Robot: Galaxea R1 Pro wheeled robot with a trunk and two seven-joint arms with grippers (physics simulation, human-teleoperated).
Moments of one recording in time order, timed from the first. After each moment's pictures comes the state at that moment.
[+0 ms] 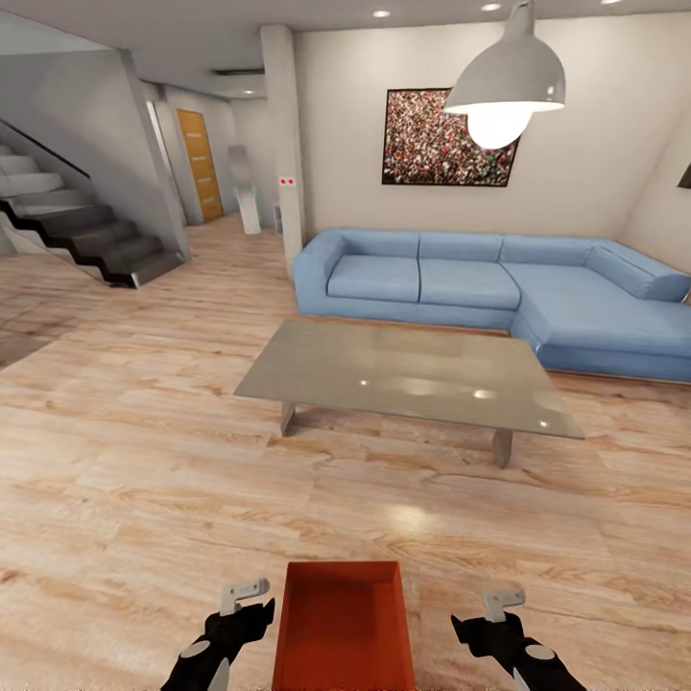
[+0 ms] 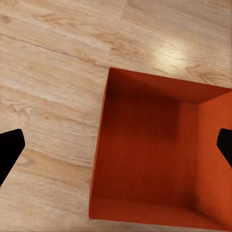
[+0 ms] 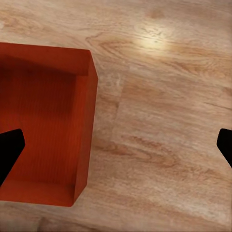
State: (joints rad) left arm -0.30 -0.09 0.07 -0.69 0.08 0.13 0.02; right arm -0.42 -0.07 -0.10 -0.39 0.14 -0.02 0.16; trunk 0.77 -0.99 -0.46
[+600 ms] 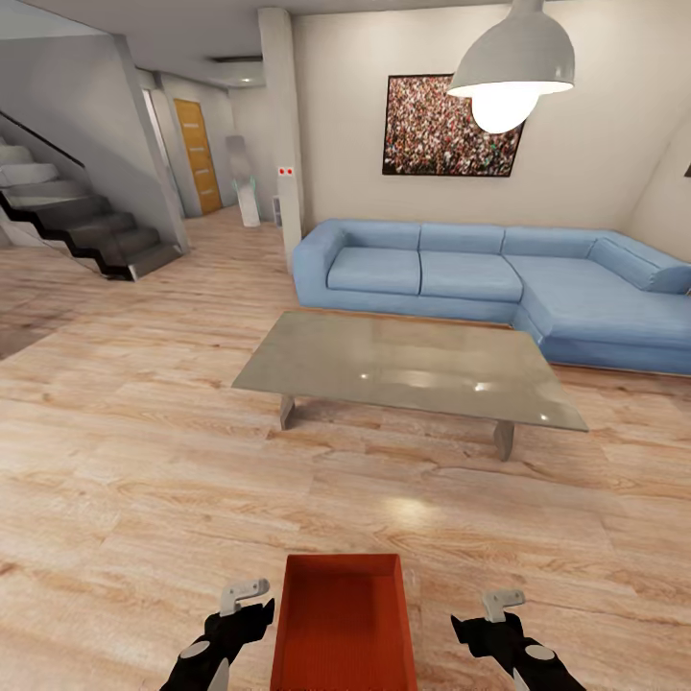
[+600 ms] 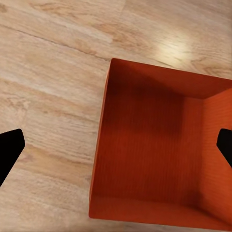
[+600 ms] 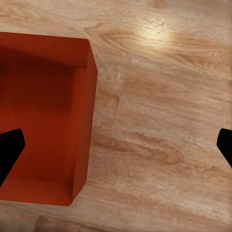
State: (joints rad) left arm -0.30 -0.09 0.07 -0.69 0.08 0.13 0.02; right arm -0.42 -0.07 -0.10 -0.39 0.14 -0.02 0.16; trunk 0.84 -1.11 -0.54
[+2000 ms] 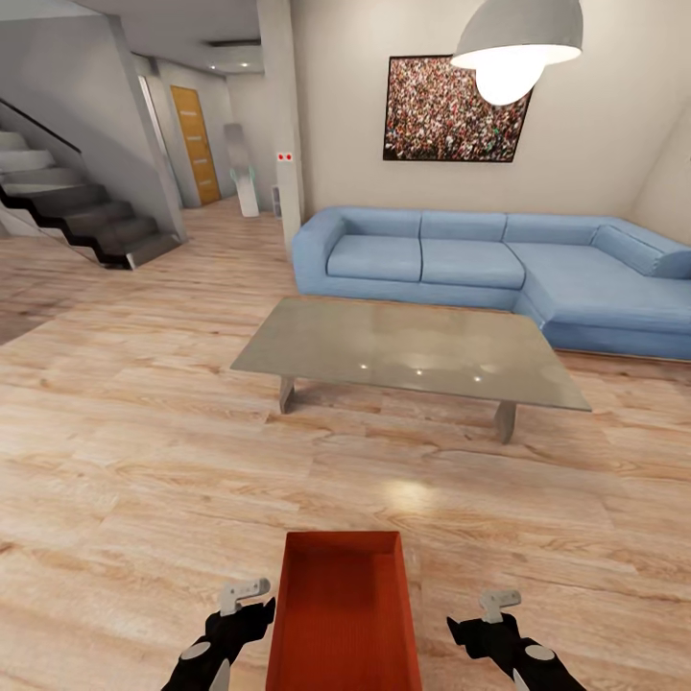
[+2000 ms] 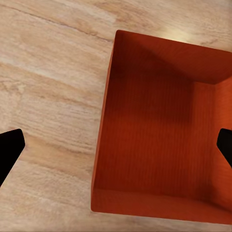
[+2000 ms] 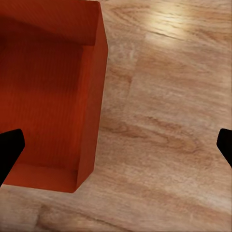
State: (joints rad) left arm -0.30 -0.09 0.07 -0.69 0.08 0.11 0.02; right arm -0.42 -0.07 -0.10 -0.39 0.14 -0.02 0.21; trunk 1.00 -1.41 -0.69
